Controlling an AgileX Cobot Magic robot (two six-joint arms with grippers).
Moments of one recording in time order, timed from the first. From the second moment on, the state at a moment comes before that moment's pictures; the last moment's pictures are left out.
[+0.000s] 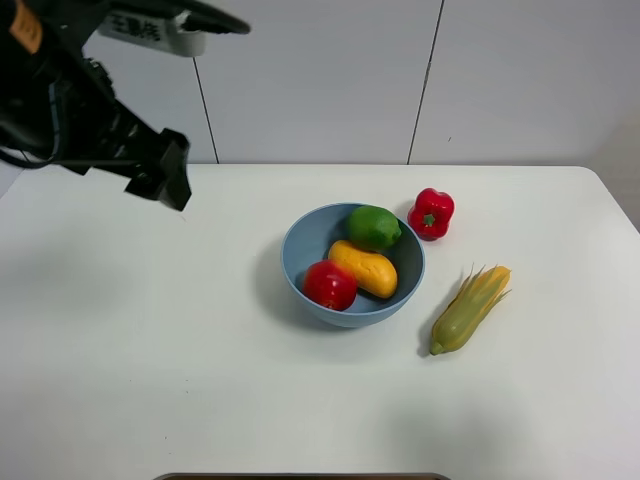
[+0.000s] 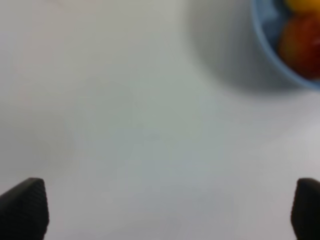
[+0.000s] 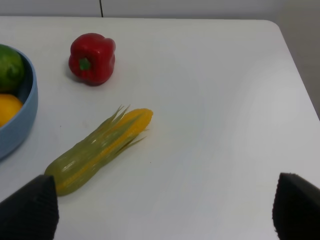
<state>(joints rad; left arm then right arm) -0.71 1.37 -1.34 0.19 1.20 -0.28 0.00 0.00 -0.56 0.01 1.10 0.01</state>
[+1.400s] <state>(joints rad) -0.01 0.10 -0.44 -0.07 1.09 0.08 0.00 0.00 -0.56 0.01 1.10 0.01</state>
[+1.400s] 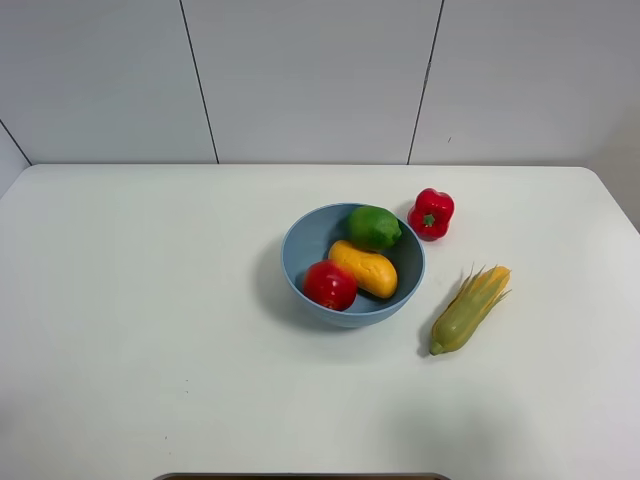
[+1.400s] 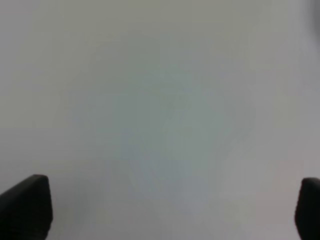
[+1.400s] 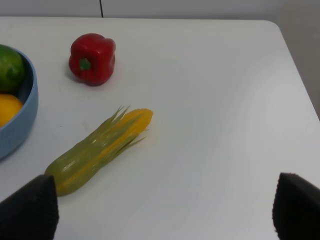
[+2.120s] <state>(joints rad) -0.01 0.00 -0.44 -0.07 1.09 0.08 0.00 0.00 -0.56 0.01 1.10 0.01</state>
